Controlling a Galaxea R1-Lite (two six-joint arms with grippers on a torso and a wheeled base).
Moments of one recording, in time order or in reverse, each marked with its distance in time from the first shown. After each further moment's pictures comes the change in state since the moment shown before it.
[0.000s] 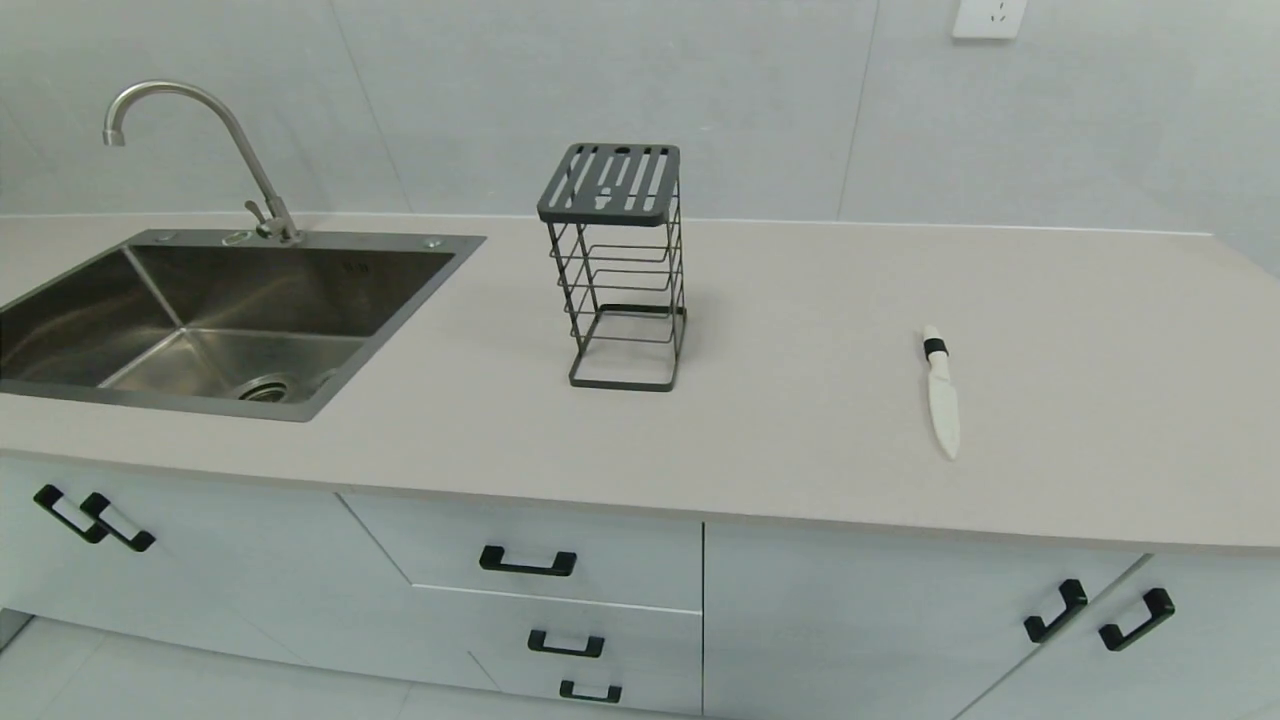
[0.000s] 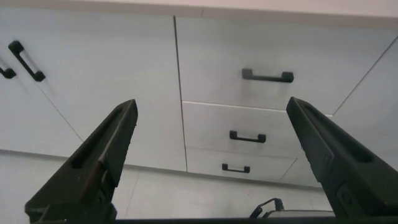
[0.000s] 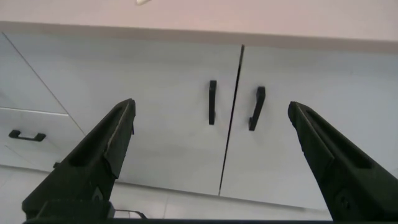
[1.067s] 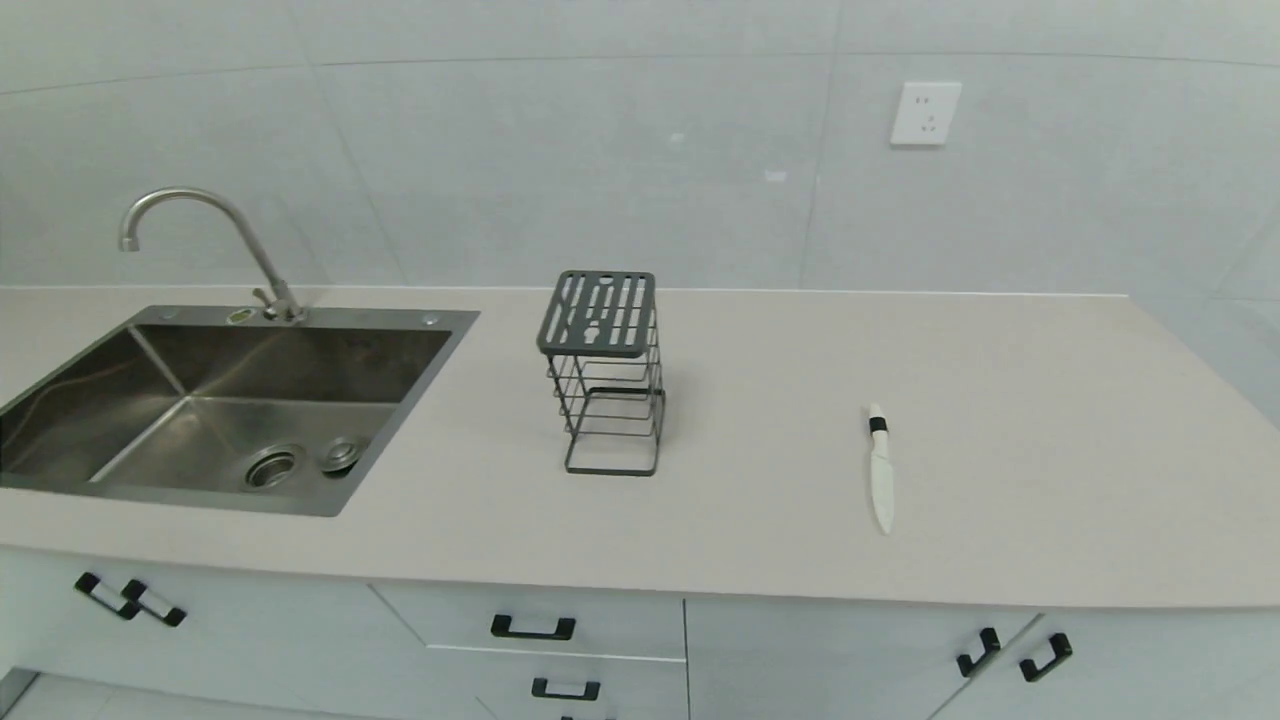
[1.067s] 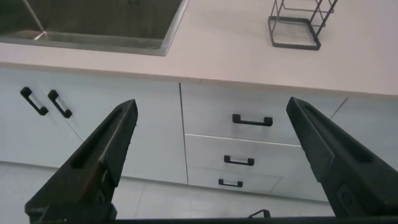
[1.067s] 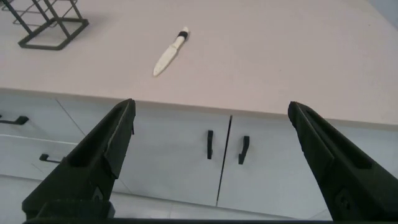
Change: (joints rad) left arm 0.000 0.000 0.000 0.000 0.000 0.000; right arm 0.000 0.000 0.000 0.000 0.001 -0.002
